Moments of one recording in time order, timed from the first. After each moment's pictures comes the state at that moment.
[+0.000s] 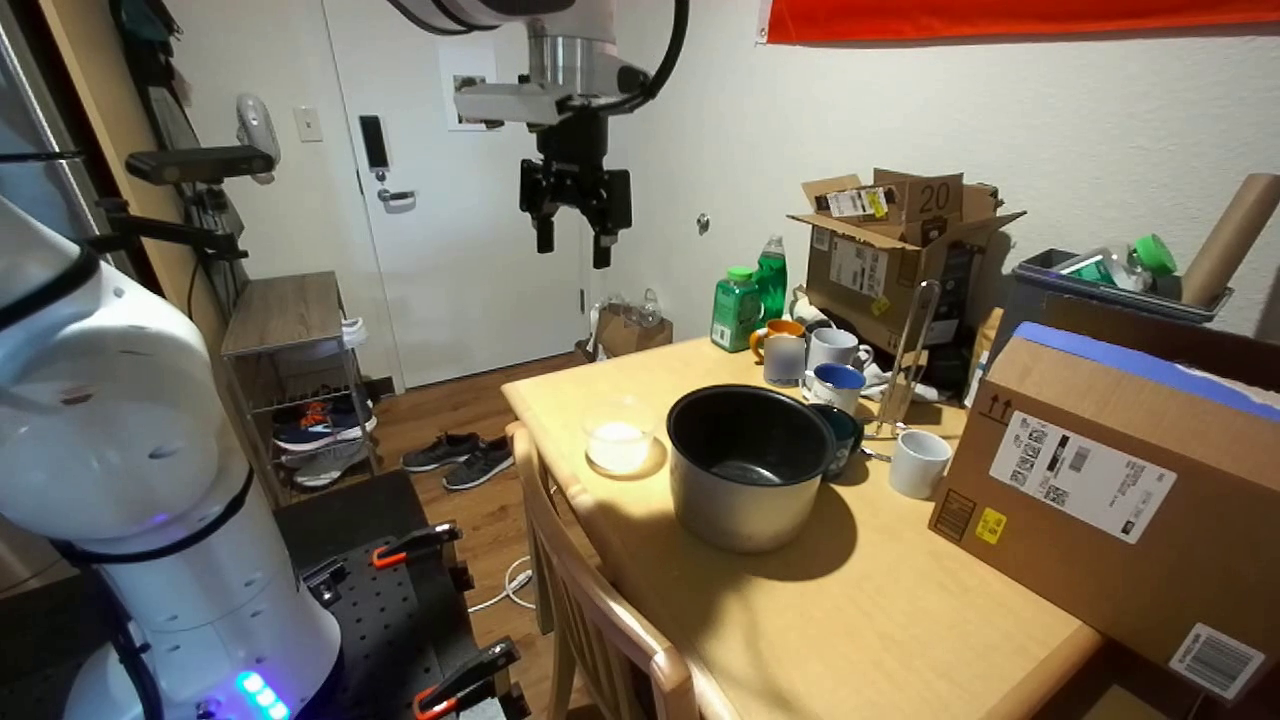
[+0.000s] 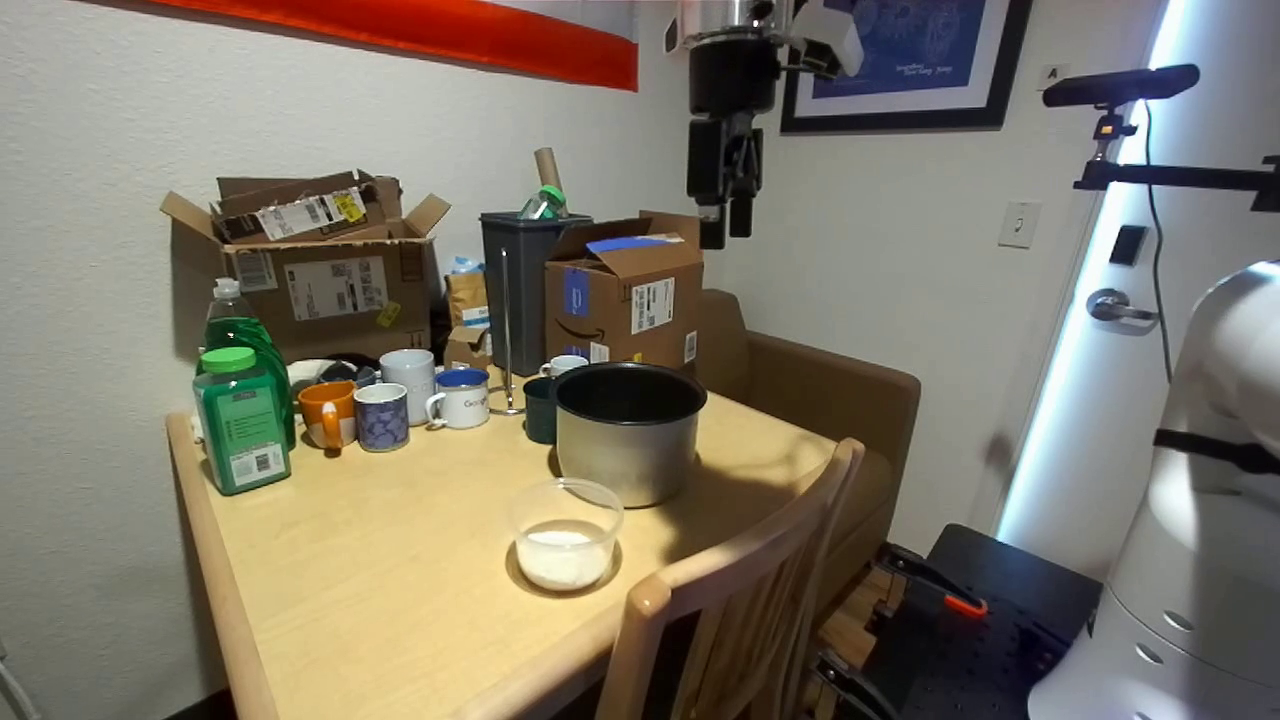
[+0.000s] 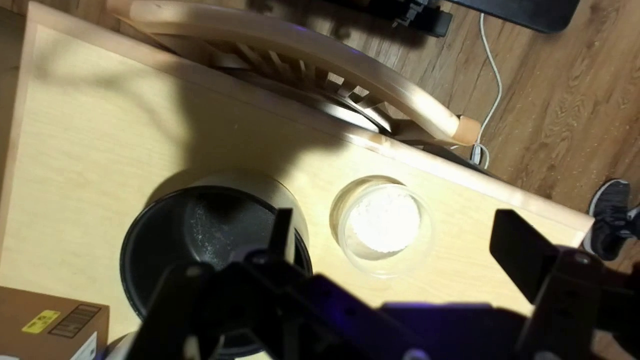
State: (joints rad) arm 0.10 -0.46 0.04 -2.31 -0.03 1.80 -0.15
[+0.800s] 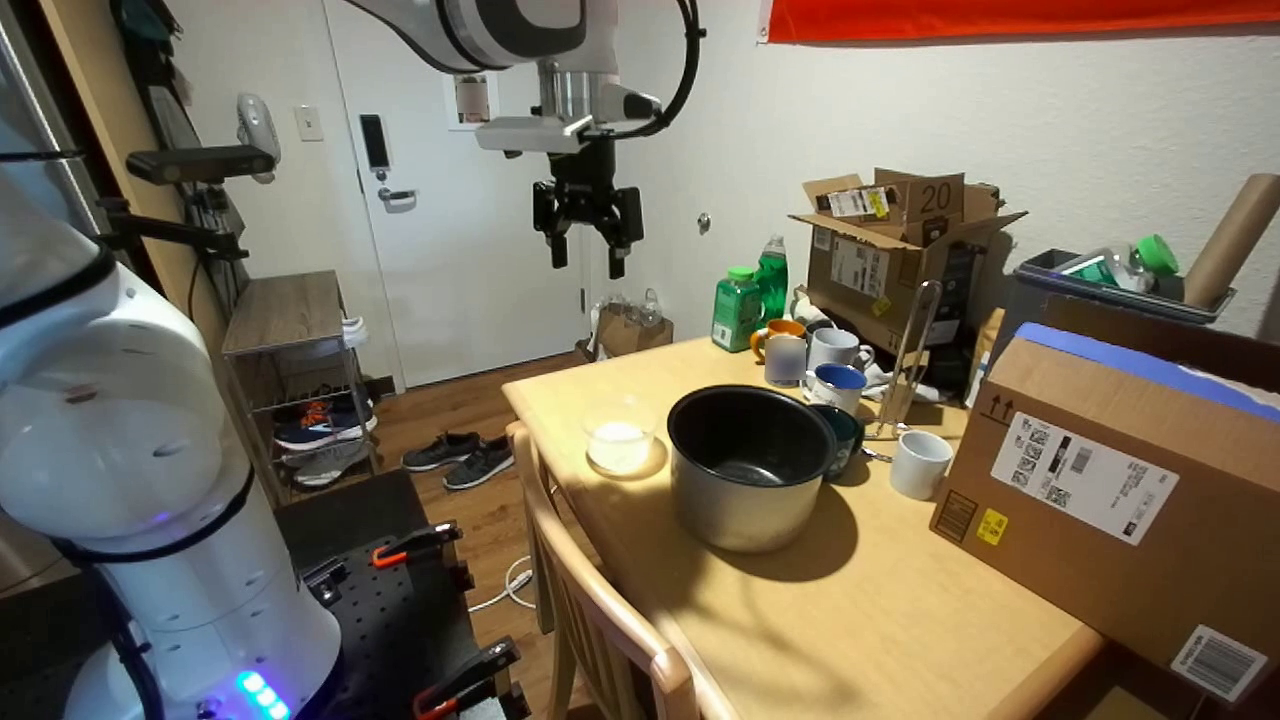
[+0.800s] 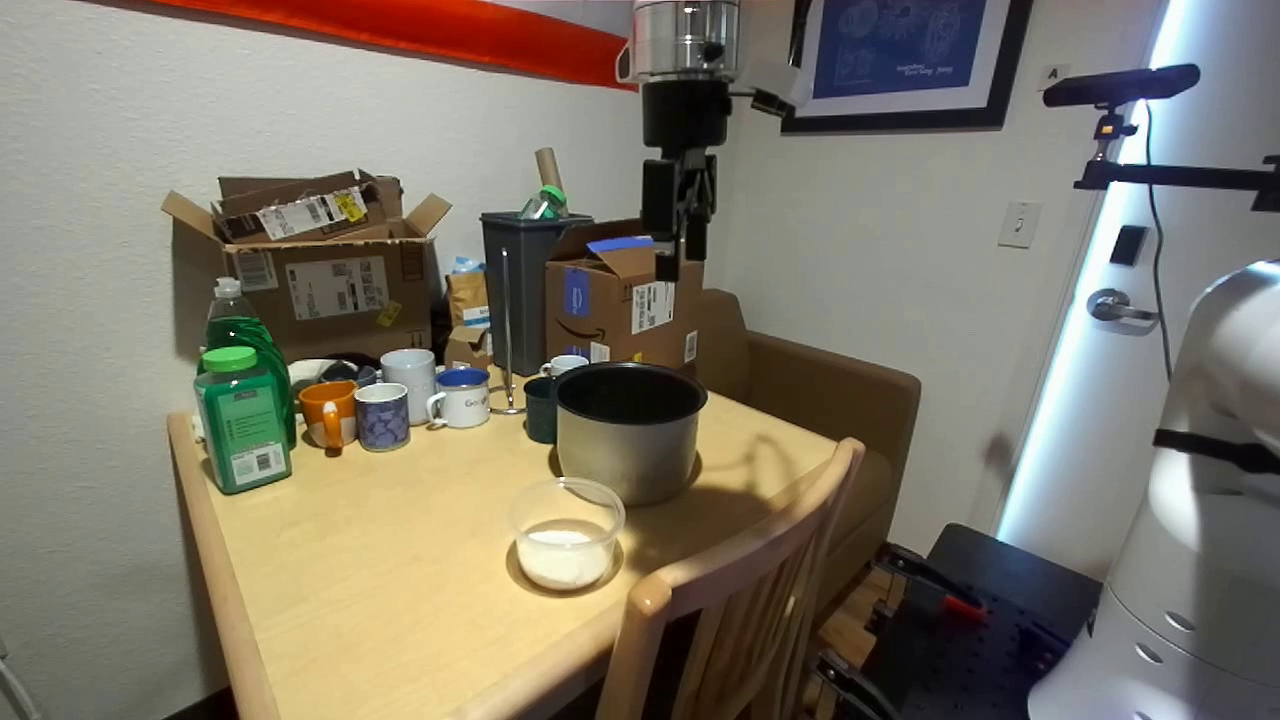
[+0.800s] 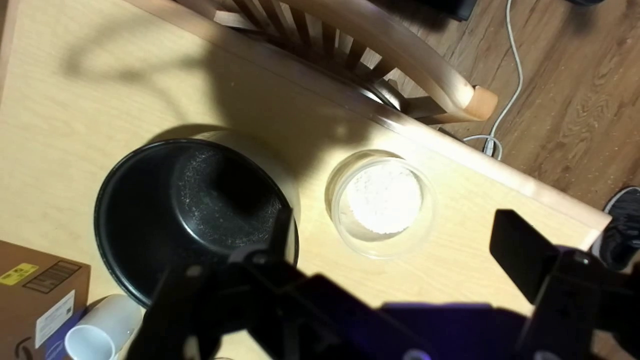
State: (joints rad) arm 0.12 -0.37 0.08 -2.31 -0.06 1.92 -0.15
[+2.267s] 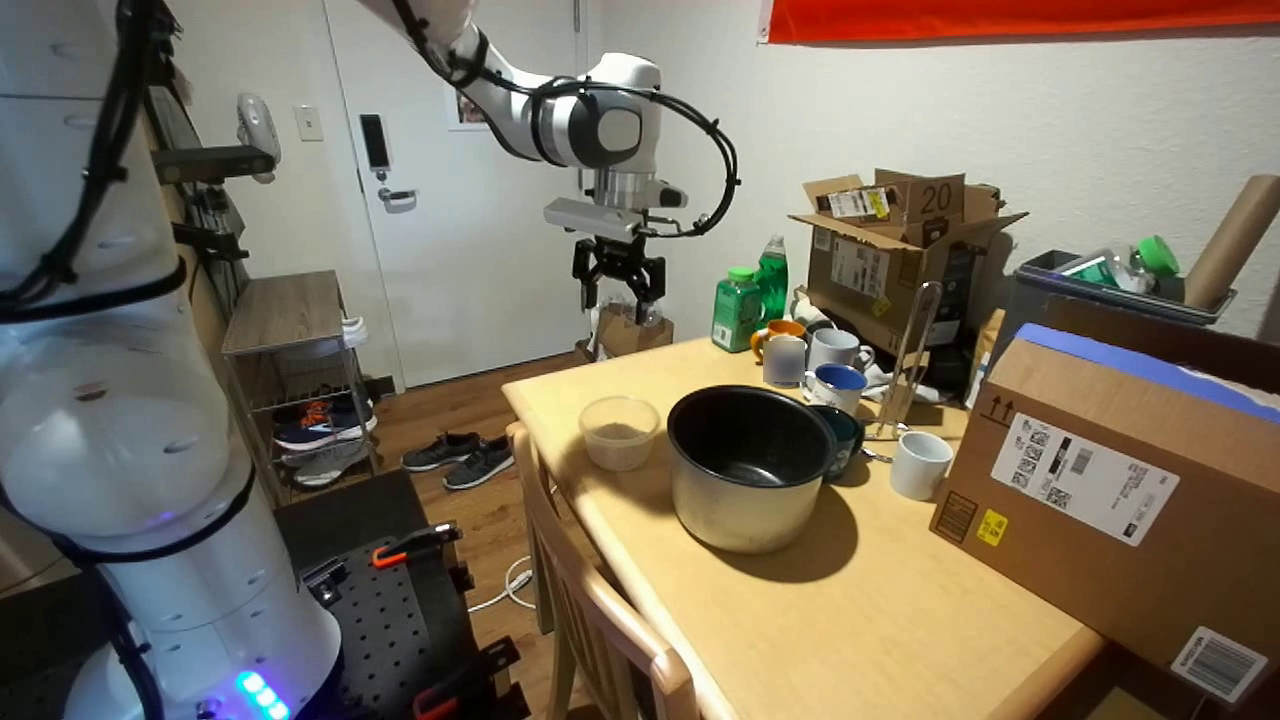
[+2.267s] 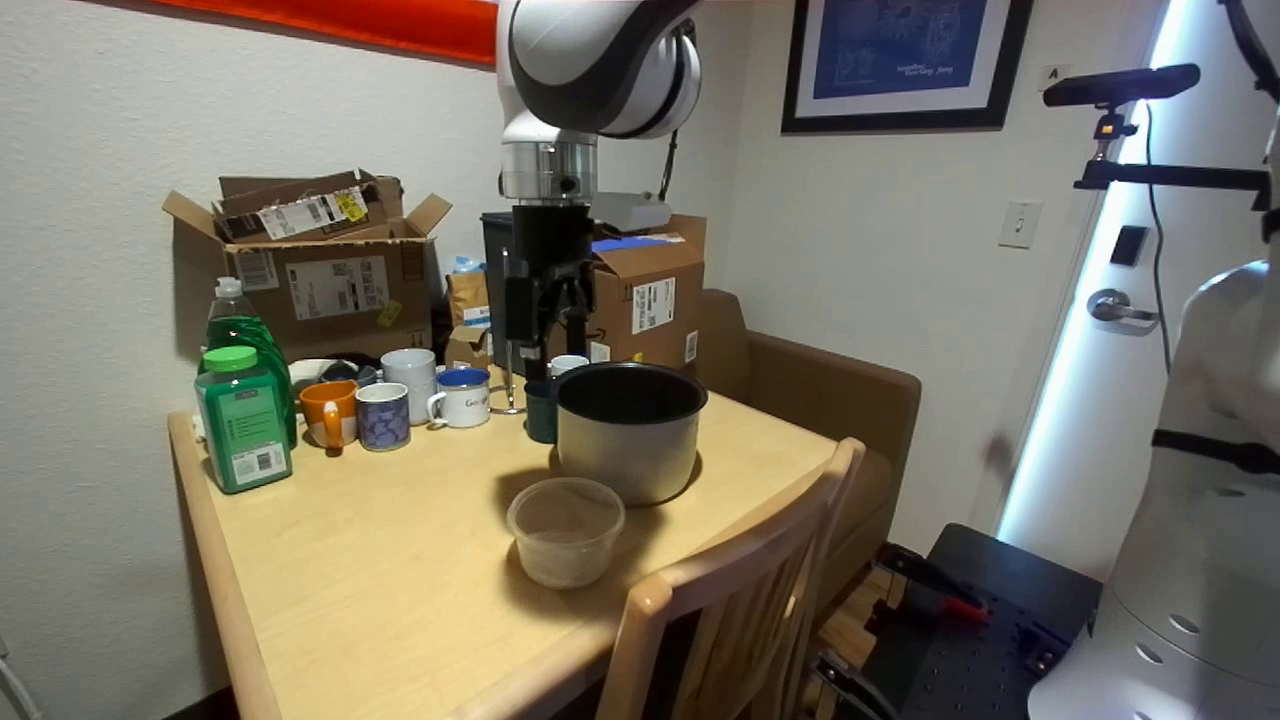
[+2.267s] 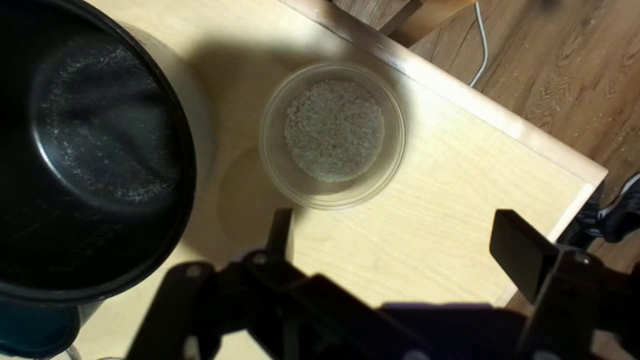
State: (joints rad) arm 0.16 0.08 0.12 -2.11 0.01 2.14 -0.15
